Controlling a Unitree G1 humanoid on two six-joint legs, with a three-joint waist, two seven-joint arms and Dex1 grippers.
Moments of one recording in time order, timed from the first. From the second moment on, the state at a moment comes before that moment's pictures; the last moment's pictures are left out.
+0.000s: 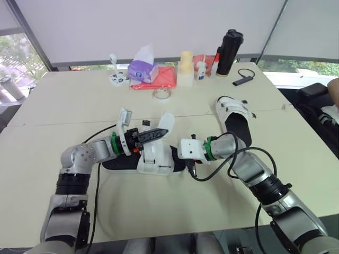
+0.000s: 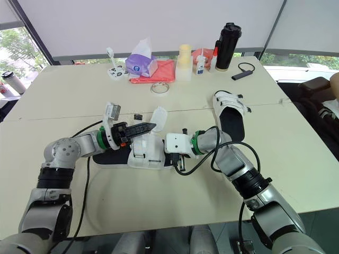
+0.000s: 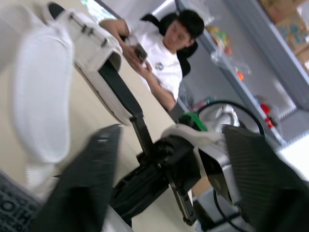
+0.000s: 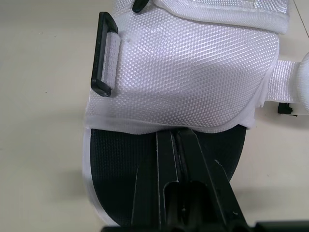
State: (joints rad) left arm -0.63 0.39 0.18 0.21 -0.99 1.06 -0.82; right arm -0.64 -0.52 0.45 0.01 -0.14 0.23 1.09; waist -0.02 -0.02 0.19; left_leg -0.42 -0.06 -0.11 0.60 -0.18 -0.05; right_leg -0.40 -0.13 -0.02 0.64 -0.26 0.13
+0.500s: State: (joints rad) left arm -0.74 0.37 0.38 0.32 -0.99 0.95 -0.63; right arm -0.64 -0.52 0.45 0.02 -0.14 0.23 1.09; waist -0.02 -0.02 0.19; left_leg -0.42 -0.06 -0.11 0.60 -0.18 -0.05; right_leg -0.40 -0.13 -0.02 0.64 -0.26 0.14
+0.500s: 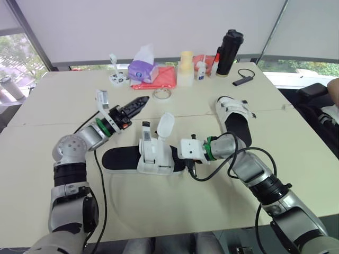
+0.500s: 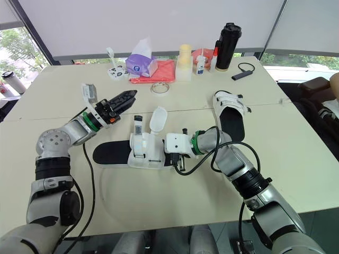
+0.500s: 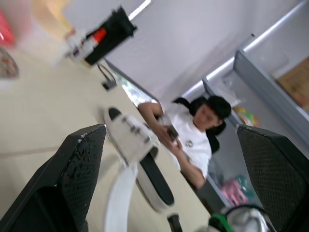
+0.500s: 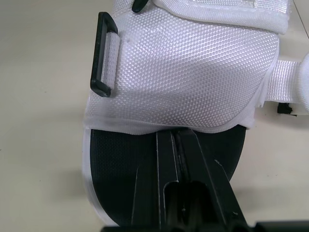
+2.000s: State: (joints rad) left arm -0.59 0.45 0.27 0.10 -1.04 1.10 -0.95; right arm -0.64 -0.52 0.46 0.02 -0.14 0.23 1.08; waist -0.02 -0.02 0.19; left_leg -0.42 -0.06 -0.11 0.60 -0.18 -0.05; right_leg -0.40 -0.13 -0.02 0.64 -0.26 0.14
